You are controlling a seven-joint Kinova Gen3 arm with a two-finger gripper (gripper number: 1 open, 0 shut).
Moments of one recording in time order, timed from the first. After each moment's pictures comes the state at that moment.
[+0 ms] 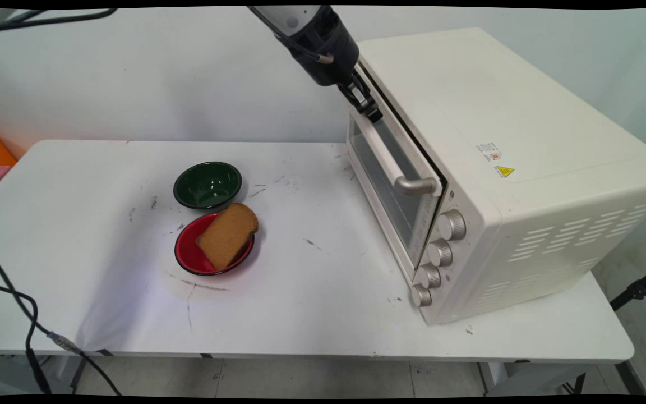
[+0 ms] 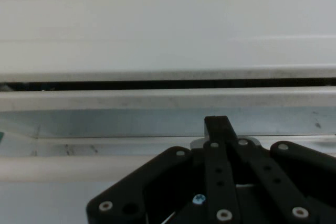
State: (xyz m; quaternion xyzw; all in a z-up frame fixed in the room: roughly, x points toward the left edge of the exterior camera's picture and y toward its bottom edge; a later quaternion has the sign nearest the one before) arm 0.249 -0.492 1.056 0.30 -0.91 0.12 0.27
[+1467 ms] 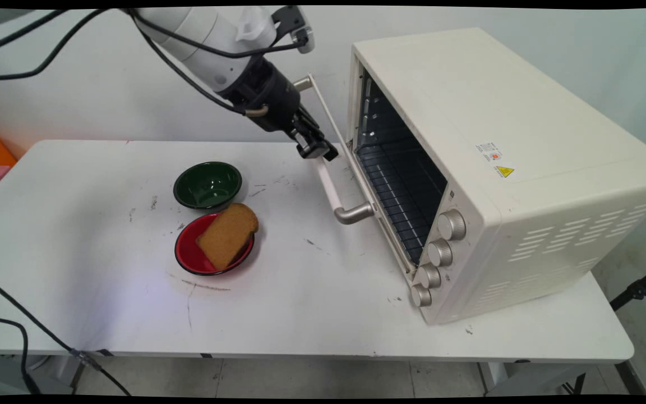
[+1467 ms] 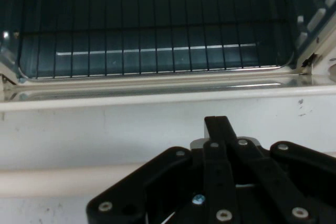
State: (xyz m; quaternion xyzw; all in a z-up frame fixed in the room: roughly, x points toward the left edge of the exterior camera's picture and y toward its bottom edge) arm 0.319 -0.432 1.004 0.28 -0.91 0.11 0.29
